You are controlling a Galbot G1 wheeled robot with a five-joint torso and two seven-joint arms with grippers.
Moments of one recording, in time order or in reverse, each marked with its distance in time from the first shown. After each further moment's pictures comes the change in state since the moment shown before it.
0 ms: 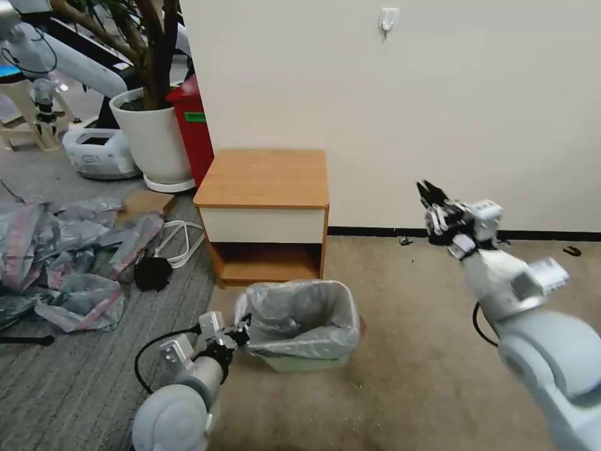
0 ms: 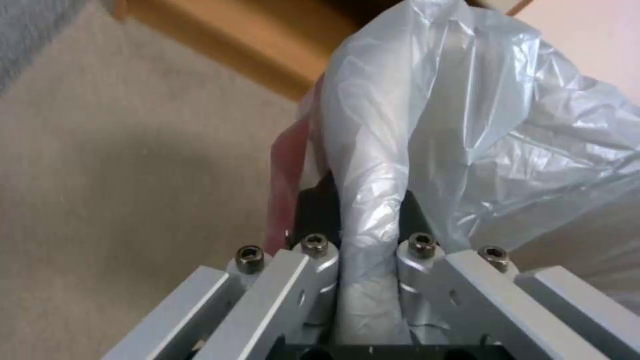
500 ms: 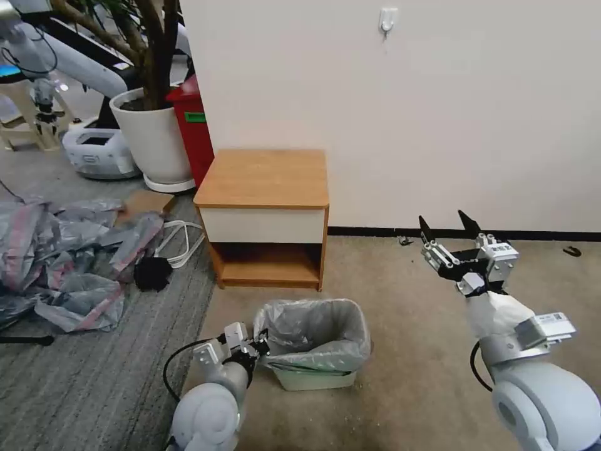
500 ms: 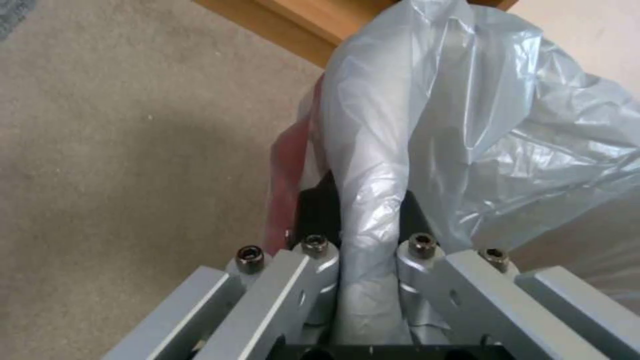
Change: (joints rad) left arm -0.076 -0.033 0.086 0.125 0.064 -0.005 -0.046; right arm -0.104 0.119 0.004 0.015 -0.057 0.030 0.027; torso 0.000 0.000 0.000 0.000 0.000
